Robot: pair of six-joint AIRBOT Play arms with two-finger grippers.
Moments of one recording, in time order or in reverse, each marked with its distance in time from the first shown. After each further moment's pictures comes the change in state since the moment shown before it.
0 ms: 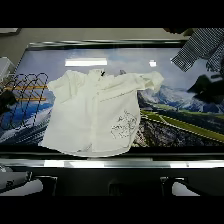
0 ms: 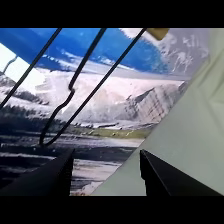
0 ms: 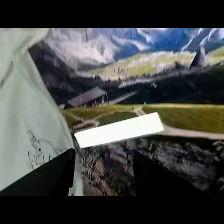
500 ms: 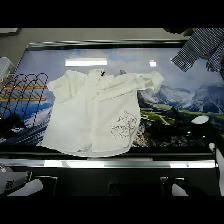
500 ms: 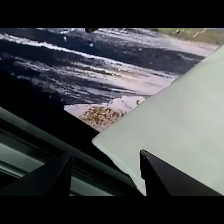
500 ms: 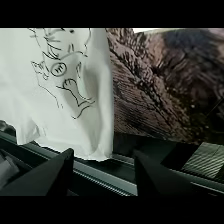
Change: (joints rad) left arm 0.086 0.096 -0.274 -0.024 -0.170 0.039; right arm 0.202 0.122 -0.815 0.388 -0.180 -0.256
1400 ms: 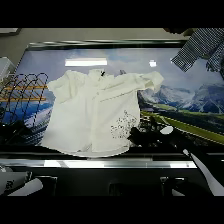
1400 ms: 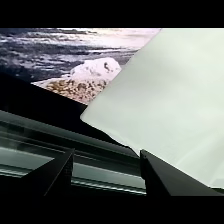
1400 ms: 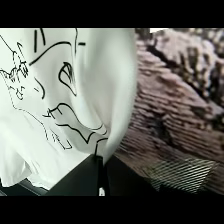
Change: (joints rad) left arm 0.064 0.016 -0.127 -0.128 -0.032 0.253; right arm 0.435 -0.074 -0.142 0.226 -0.473 0.104
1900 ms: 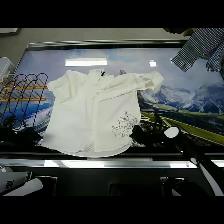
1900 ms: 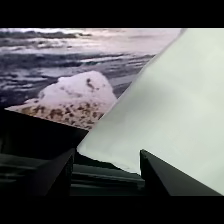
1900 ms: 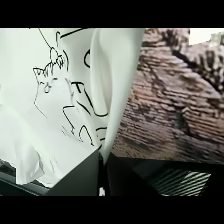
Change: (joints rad) left arm 0.013 -0.043 -0.197 -0.084 0.193 0.132; right arm 0.012 0.192 -0.001 -0.122 -0.004 0.175
